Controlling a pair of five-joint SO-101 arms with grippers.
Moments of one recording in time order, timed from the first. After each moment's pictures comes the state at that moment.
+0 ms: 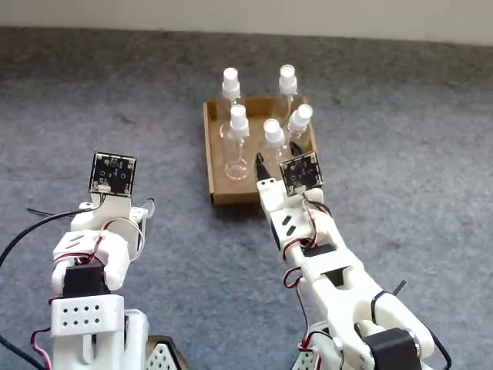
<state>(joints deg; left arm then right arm) -12.8 -73.1 73.6 50.4 -8.8 -21.0 -24.0 76.2 -32.3 8.5</state>
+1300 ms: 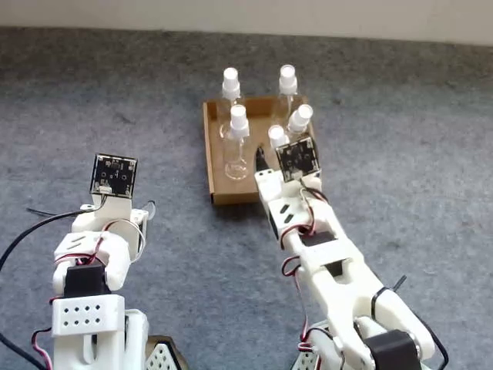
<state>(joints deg) -12.8 -73.1 74.6 50.4 -8.8 -21.1 -25.6 69.4 -20.8 8.5</state>
